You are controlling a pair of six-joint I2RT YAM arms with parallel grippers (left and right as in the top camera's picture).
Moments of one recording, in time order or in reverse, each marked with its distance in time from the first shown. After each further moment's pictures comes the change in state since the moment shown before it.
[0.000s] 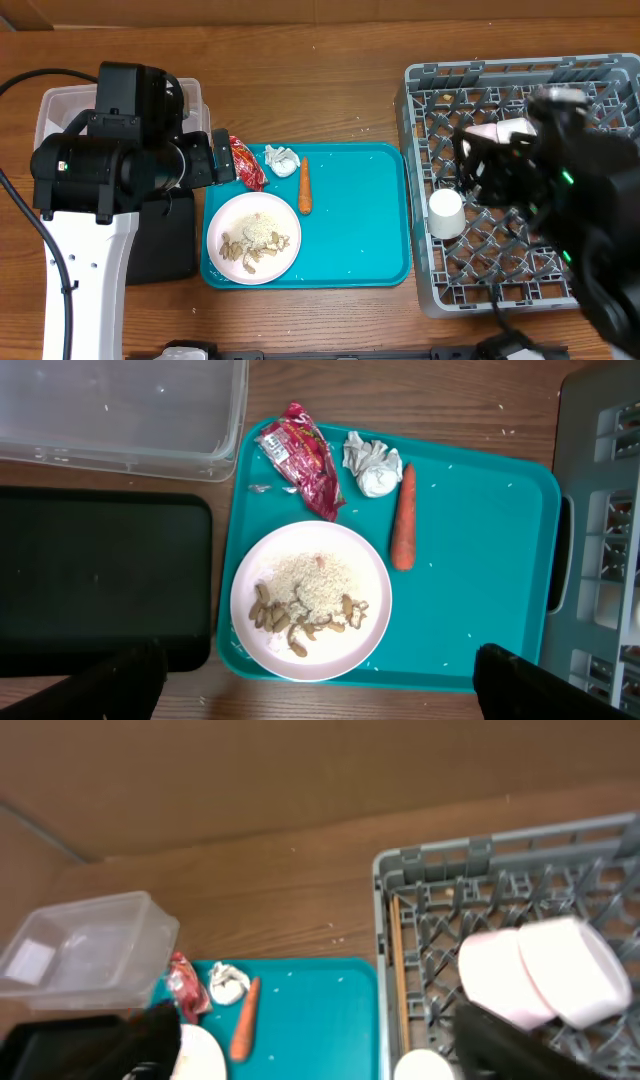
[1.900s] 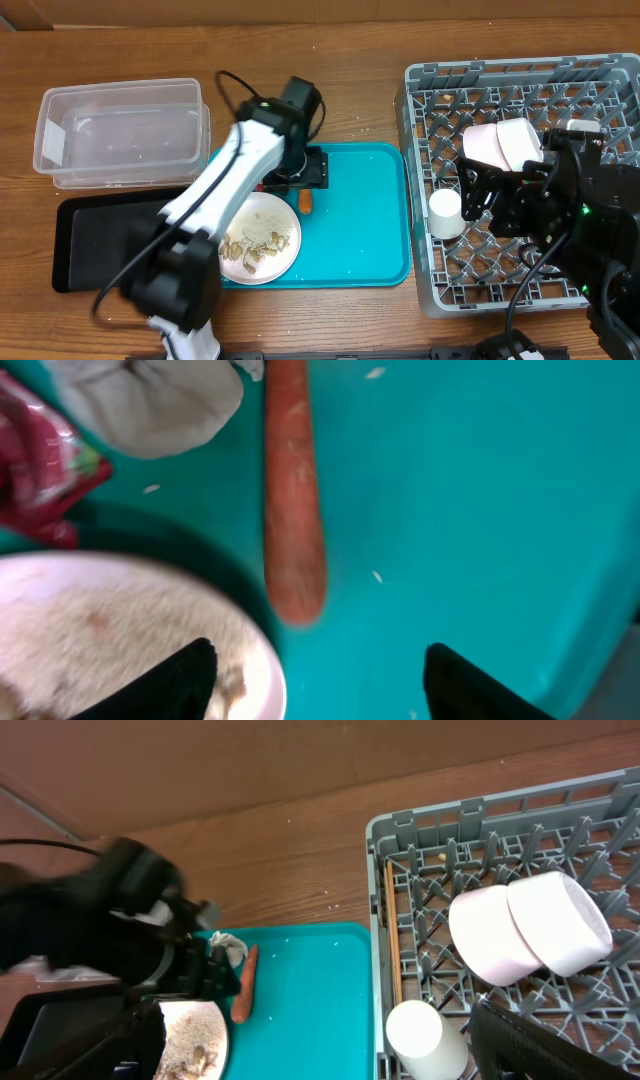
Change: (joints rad) left arm -0.329 0.529 -0.236 0.381 0.088 -0.177; right arm 0.000 -0.043 0.000 -0.108 -0.013 0.013
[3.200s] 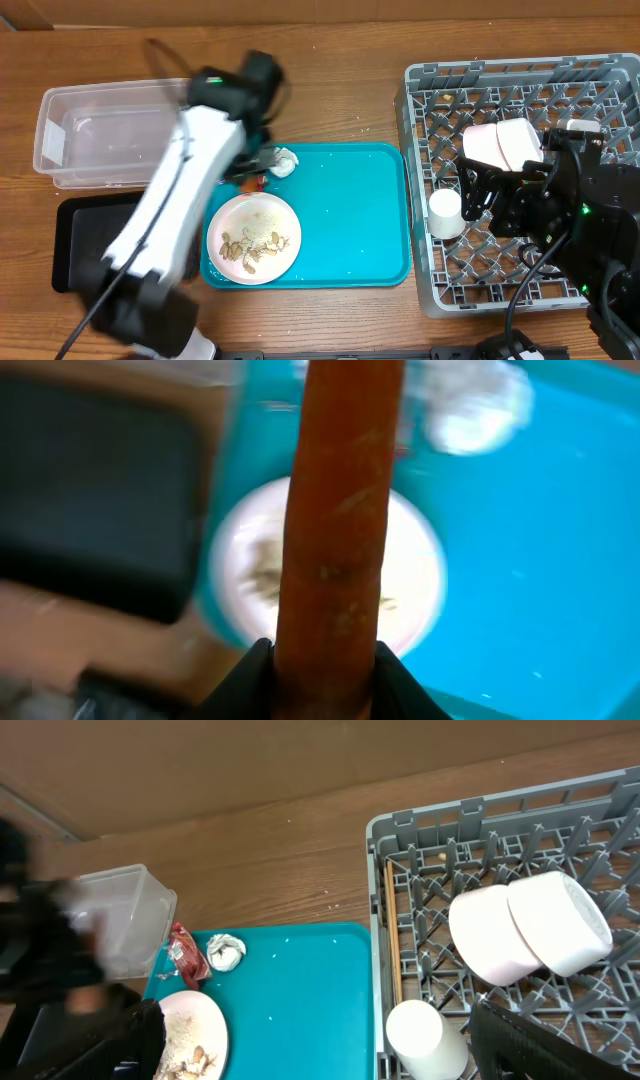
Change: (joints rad) left arm 0.134 -0.171 0.221 -0.437 -0.292 -0.172; right arm 0.000 0.000 0.000 0.000 0.000 0.000
